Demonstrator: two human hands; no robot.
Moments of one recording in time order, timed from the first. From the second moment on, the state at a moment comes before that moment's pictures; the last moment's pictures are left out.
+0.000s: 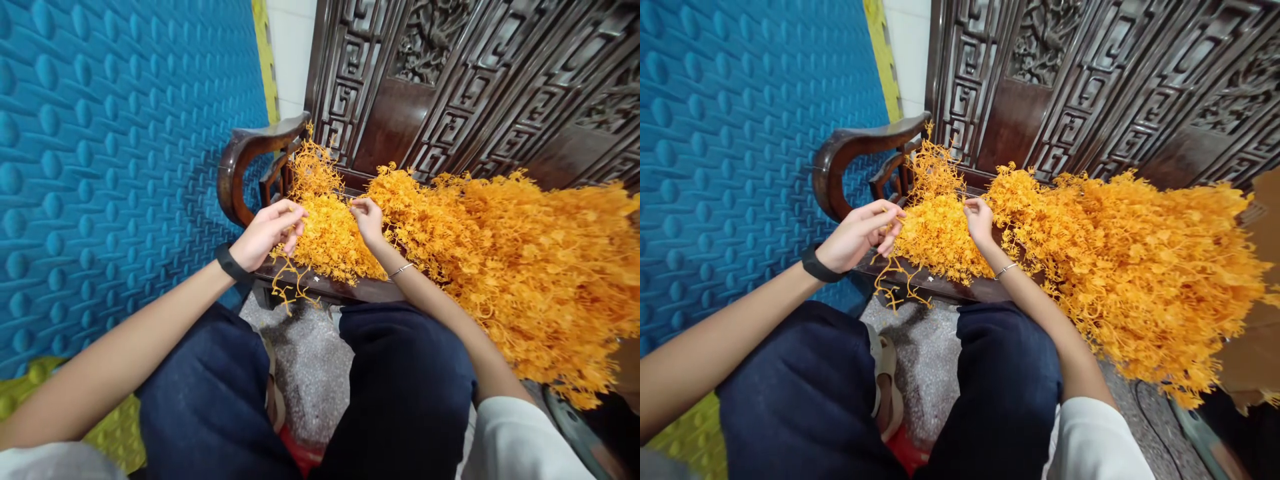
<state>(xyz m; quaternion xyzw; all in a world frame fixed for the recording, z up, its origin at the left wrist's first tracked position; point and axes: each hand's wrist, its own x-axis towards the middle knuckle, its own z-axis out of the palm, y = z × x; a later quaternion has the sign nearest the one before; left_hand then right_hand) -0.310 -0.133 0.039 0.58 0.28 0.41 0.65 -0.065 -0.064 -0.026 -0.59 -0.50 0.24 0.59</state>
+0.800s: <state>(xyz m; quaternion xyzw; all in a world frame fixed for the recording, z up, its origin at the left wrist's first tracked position) -0.310 -0.133 0.041 0.58 0.28 0.44 0.62 -0.128 -0.133 0.043 -0.38 -0.66 0.51 0.40</state>
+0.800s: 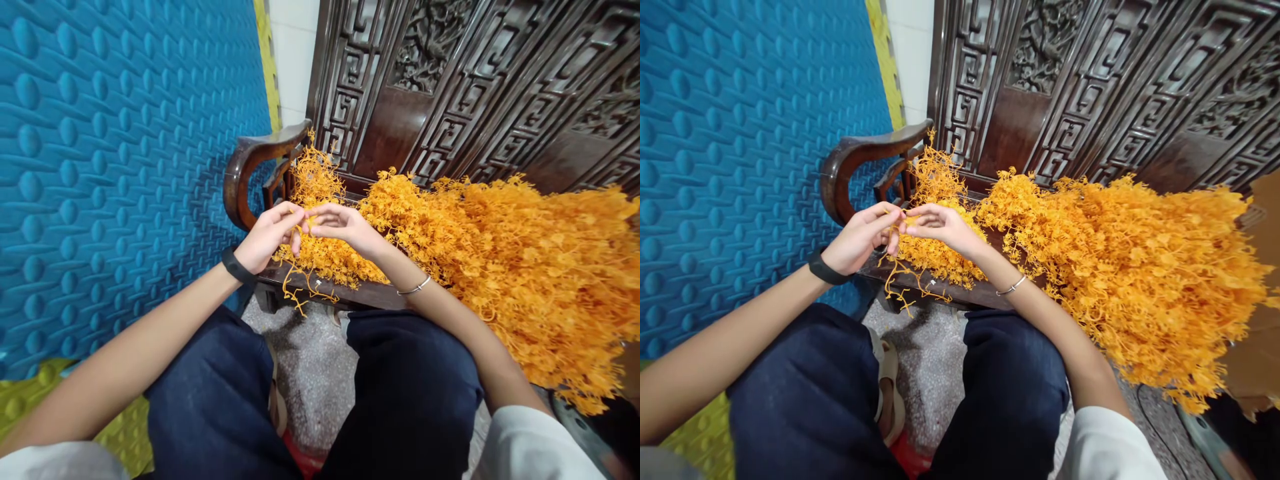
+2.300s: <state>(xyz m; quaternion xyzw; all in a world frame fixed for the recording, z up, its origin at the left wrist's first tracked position) -0.312 -0.150 0.055 0.56 0.28 0.47 0.62 -0.093 -0.083 -0.002 -0.62 -0.37 0.36 0.59</state>
